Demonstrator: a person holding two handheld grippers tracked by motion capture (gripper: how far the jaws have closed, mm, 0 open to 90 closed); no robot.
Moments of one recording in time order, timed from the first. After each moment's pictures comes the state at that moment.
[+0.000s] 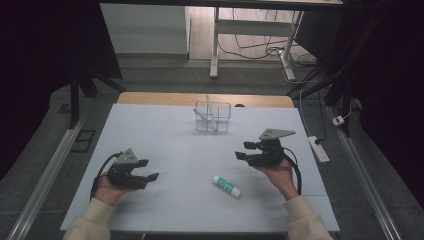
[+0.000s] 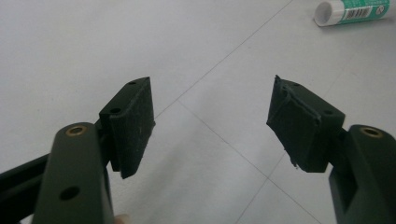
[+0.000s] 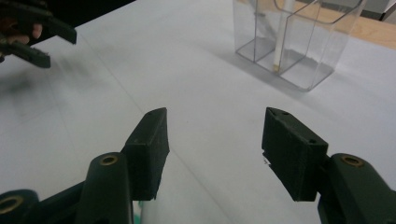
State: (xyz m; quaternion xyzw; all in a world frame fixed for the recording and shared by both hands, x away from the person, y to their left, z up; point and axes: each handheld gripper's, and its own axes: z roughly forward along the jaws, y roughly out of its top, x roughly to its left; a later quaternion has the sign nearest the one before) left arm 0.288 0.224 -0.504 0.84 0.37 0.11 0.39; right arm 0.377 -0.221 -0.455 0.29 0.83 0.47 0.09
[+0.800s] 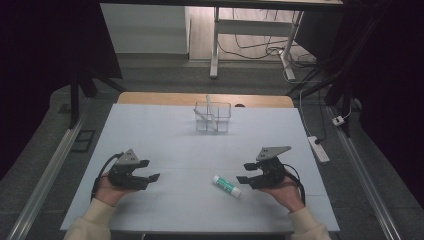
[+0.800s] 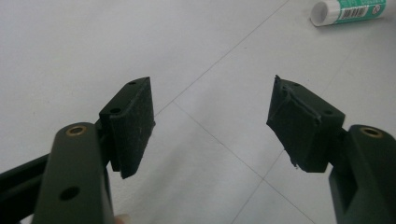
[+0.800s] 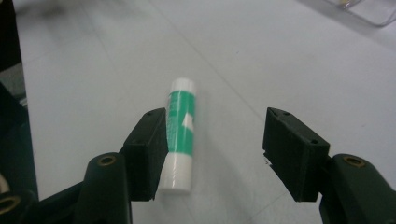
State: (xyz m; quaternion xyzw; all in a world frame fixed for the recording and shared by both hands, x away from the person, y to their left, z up) left arm 0.286 0.221 -0.502 0.84 0.36 0.12 0.39; right arm 0.334 -0.224 -0.470 0.25 0.88 0.40 0.04
